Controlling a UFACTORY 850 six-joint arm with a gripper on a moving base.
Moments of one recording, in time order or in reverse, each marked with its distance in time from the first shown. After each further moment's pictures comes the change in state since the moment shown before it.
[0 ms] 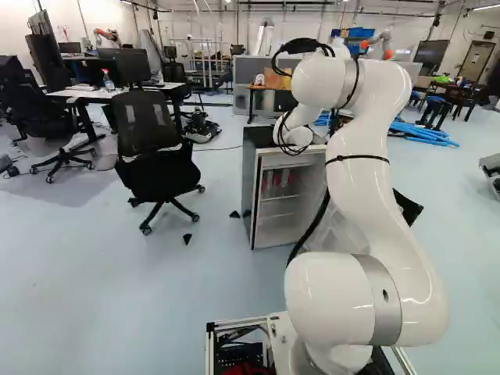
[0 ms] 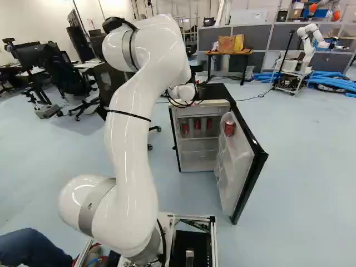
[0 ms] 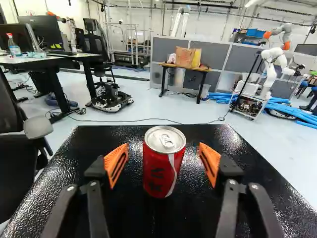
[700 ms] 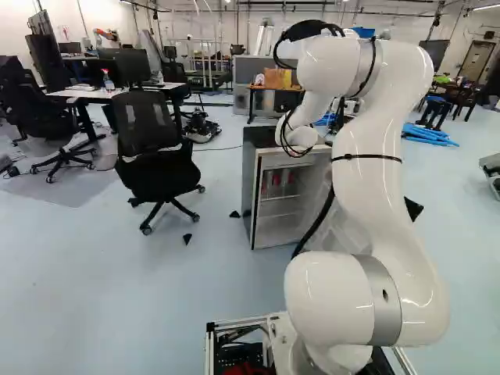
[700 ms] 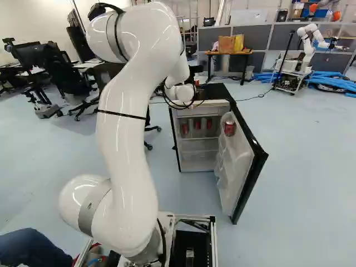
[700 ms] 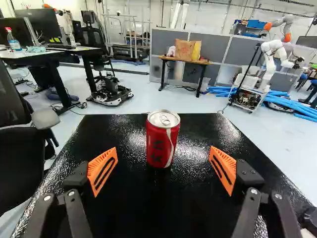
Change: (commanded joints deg) arm -0.6 8.1 11.3 0.0 0.0 0.0
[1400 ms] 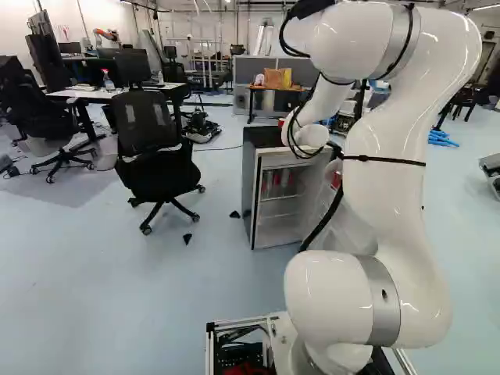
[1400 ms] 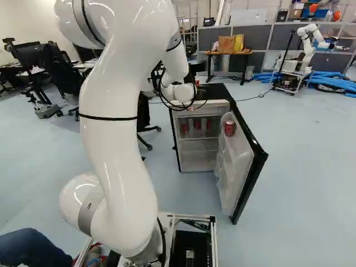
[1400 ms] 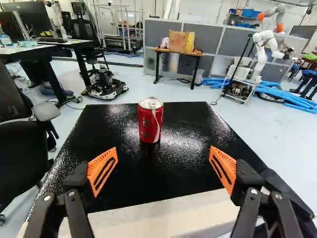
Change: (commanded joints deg) arm -2.4 10.7 11.4 0.7 -3.0 0.0
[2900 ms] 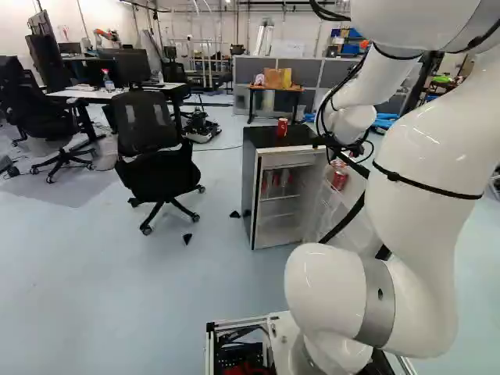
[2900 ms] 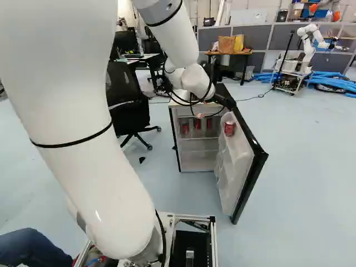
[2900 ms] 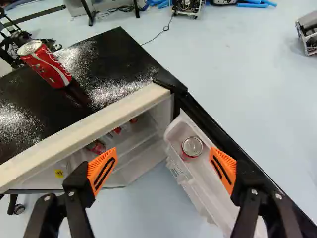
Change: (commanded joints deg) arm -12.2 18.3 11.1 13.0 -31.7 0.0
